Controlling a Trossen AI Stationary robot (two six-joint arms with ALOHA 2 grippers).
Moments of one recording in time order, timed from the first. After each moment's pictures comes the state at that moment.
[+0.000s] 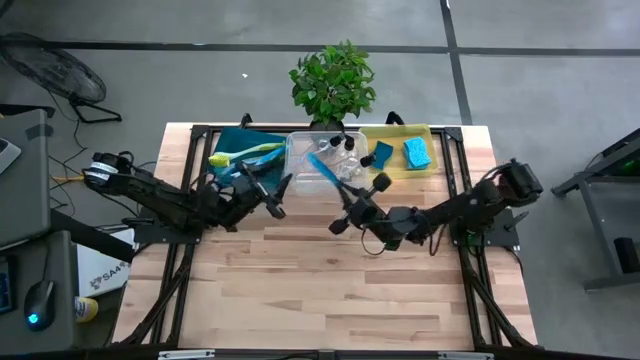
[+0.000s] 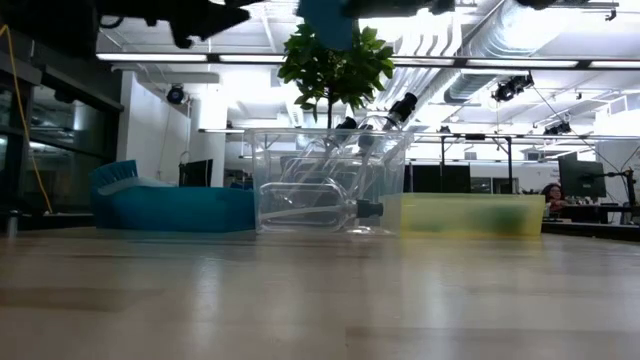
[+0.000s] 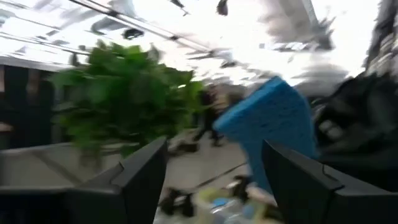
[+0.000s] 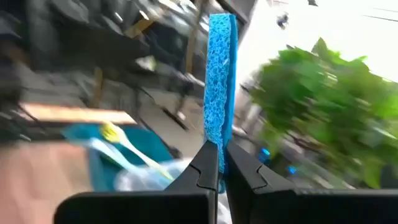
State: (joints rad) left arm -0.21 1.31 0.48 1.38 -0.79 0.29; right arm 0.29 1.63 0.90 0.98 1.03 -0.57
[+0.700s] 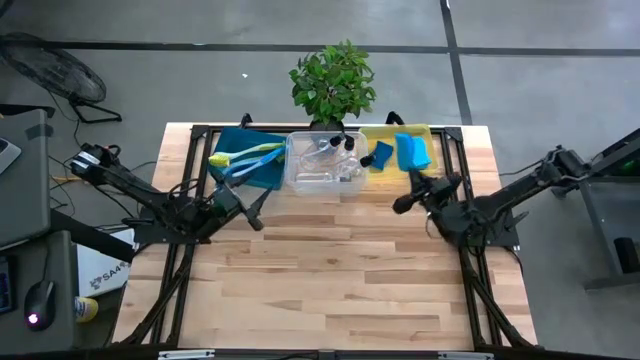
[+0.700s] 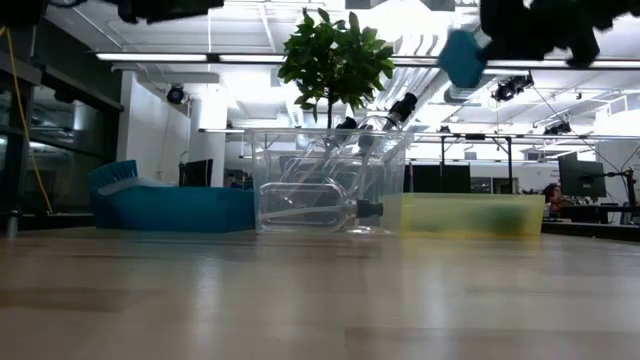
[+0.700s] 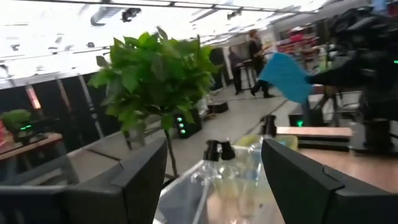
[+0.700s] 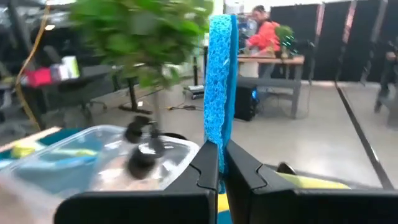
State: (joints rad) left arm -0.46 1.01 0.43 1.01 -1.14 0.57; right arm 0.44 0.97 0.48 0.36 1.53 0.20
